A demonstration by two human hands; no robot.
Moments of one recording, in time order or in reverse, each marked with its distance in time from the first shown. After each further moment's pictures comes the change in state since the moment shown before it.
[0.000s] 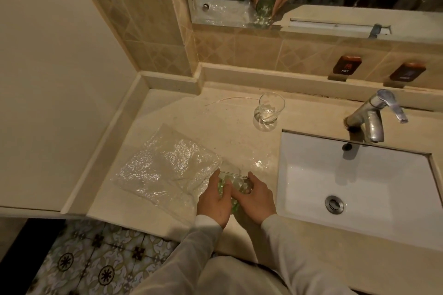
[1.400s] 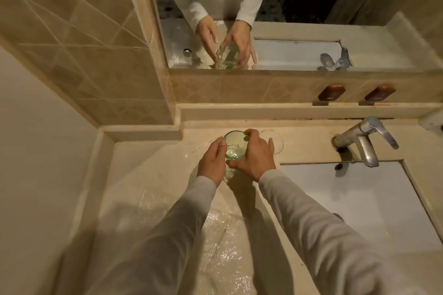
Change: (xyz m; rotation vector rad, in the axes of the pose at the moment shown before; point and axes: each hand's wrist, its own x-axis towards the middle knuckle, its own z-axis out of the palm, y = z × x) left_hand 0.237 0.119 -0.047 -0.218 -0.323 0.028; right_hand 0.175 -0.177 -0.009 -0.577 0.403 -0.203
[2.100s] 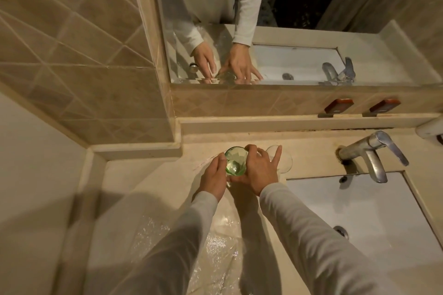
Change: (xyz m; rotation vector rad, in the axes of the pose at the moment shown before) left_hand 0.056 -0.016 -0.010 -0.026 -0.069 -0.066; right_hand 0.037 -0.005 0.022 -0.441 -0.096 -0.009
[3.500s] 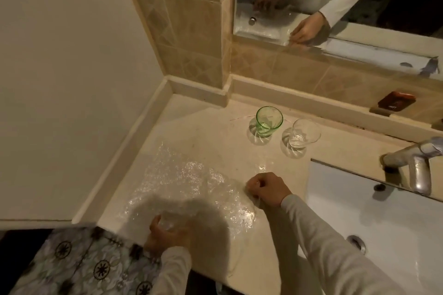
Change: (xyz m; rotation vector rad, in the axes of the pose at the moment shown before) left_hand -0.256 -0.185 0.012 -0.097 1.091 -0.506; right_hand -0.123 0.066 0.063 0.412 -0.546 -0.204
